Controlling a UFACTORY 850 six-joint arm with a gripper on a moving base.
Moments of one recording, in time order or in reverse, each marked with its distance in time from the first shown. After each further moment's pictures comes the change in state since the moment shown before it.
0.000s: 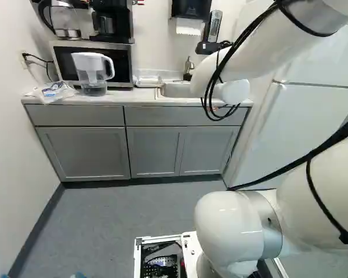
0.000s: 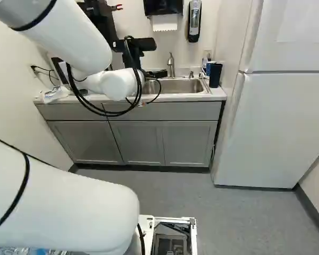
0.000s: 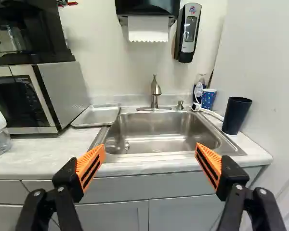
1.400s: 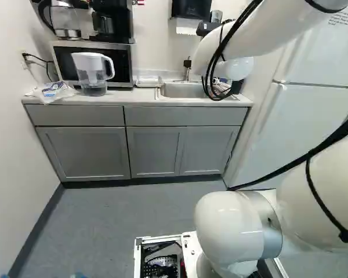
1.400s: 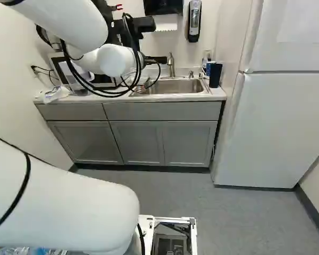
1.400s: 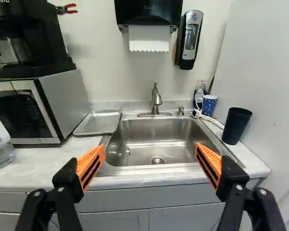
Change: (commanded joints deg) arm 0.2 -0.4 -8.7 0.0 -10.1 0.0
